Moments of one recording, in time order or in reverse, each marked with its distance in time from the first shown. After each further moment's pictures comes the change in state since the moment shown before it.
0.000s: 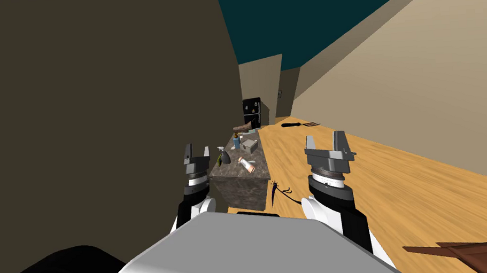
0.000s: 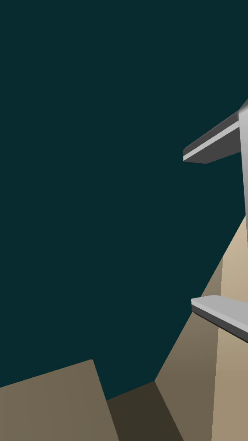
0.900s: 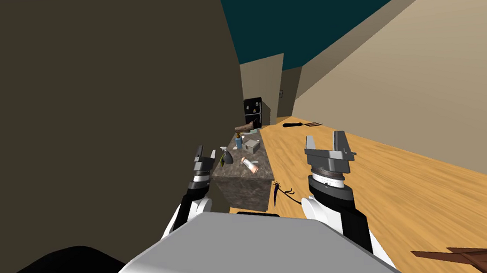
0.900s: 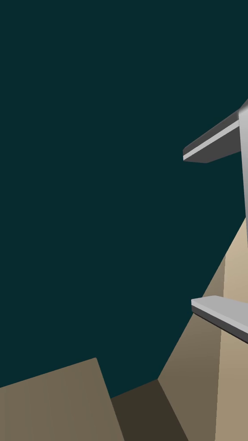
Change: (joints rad) left arm -0.057 0.203 0.032 0.103 0.086 0.097 0.087; right arm 0.000 0.000 0.000 0.000 0.000 0.000 0.000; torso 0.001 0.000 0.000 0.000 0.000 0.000
